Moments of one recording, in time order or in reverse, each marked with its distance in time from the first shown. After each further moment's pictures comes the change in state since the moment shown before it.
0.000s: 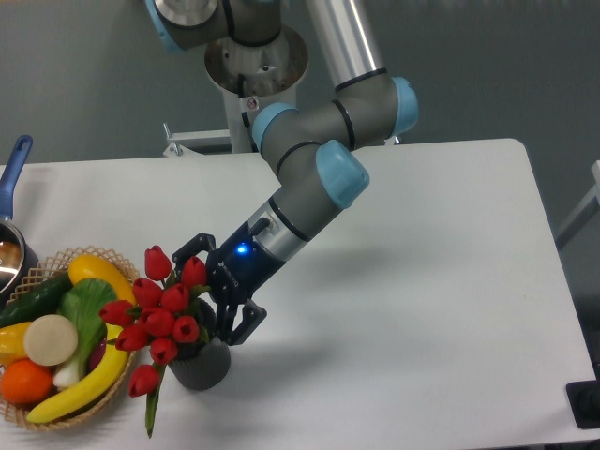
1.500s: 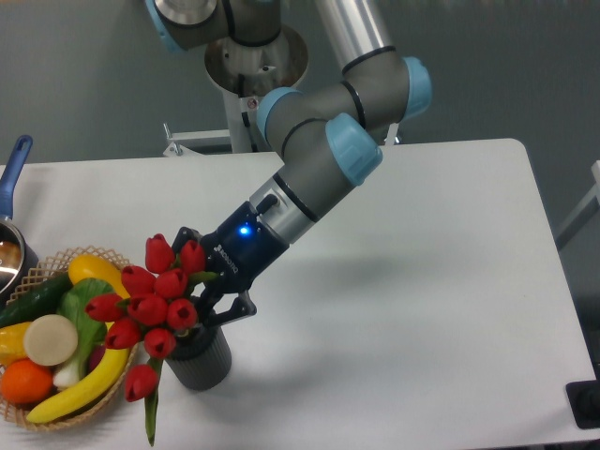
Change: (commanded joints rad) arm 0.029 0.084 0.109 -0.002 -0.097 -0.254
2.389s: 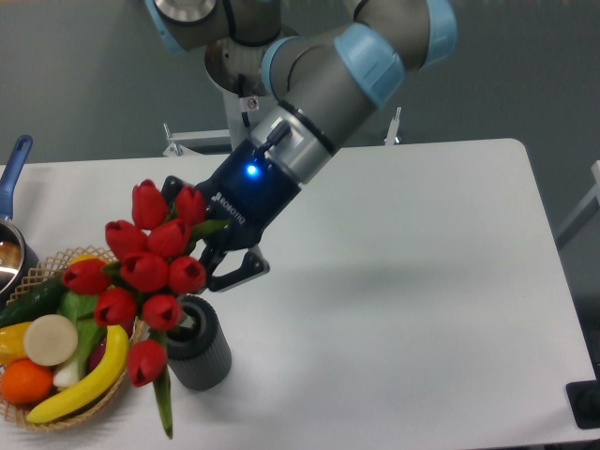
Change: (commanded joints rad) arm 0.073 0.066 0.129 0.000 0.002 -0.223
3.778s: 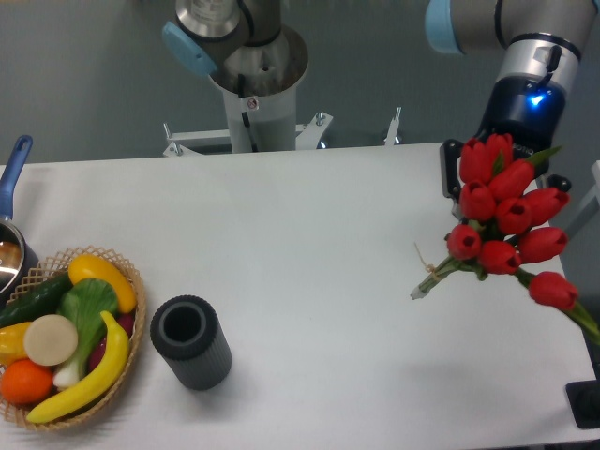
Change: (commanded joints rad) arm 0.425 -0.023 -0.072 0.003 -0.005 0.113
